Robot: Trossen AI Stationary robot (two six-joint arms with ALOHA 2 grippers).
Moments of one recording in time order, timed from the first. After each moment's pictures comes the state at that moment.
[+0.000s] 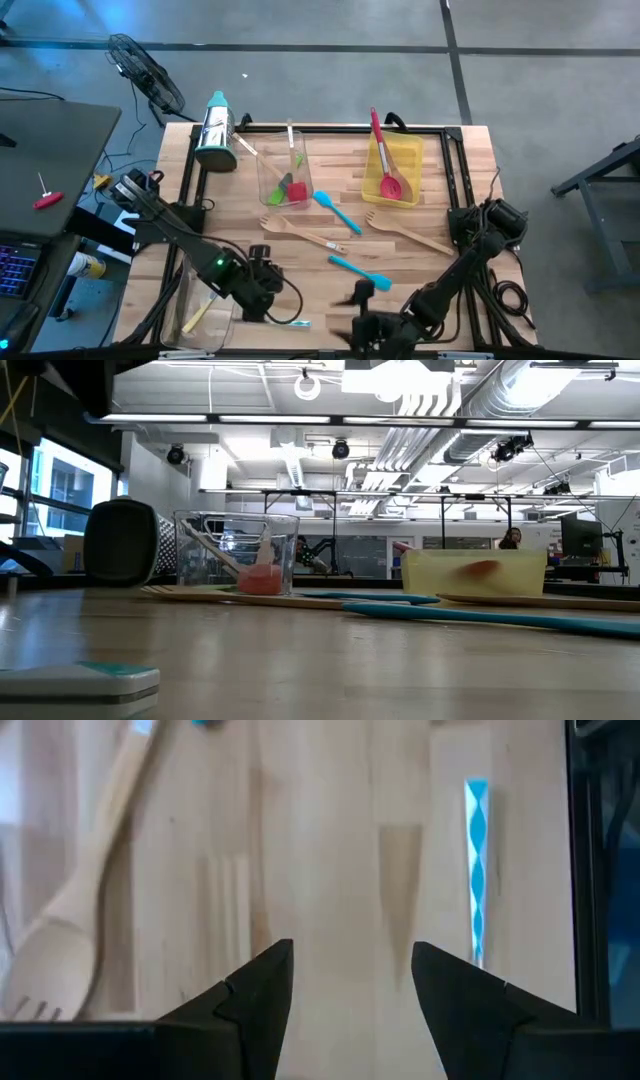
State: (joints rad) left arm -0.68 1.62 1.34 -0.90 -0.27 -0.62; right arm 0.81 1.92 1.39 -0.03 0.80 0.26
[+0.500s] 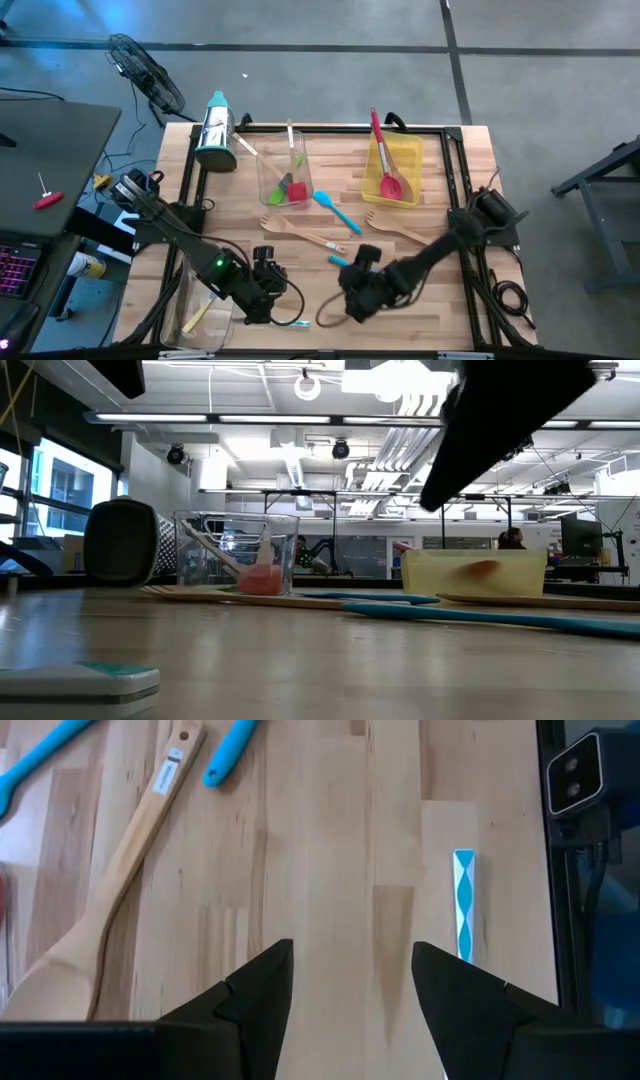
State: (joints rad) left arm -0.68 1.62 1.34 -0.81 -0.35 -0.63; right arm 0.59 1.92 1.39 -0.67 0.49 0.77
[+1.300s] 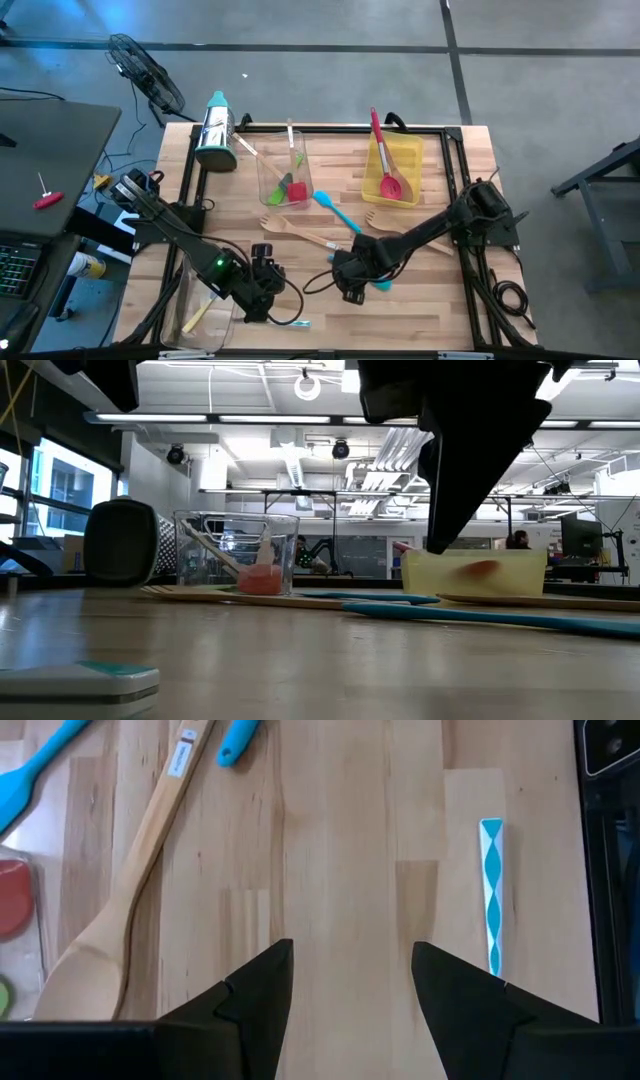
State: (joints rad) left arm -0.68 1.62 1.34 -0.87 -0.35 -0.60; right arm 0.42 1.92 1.39 -0.73 0.12 0.69
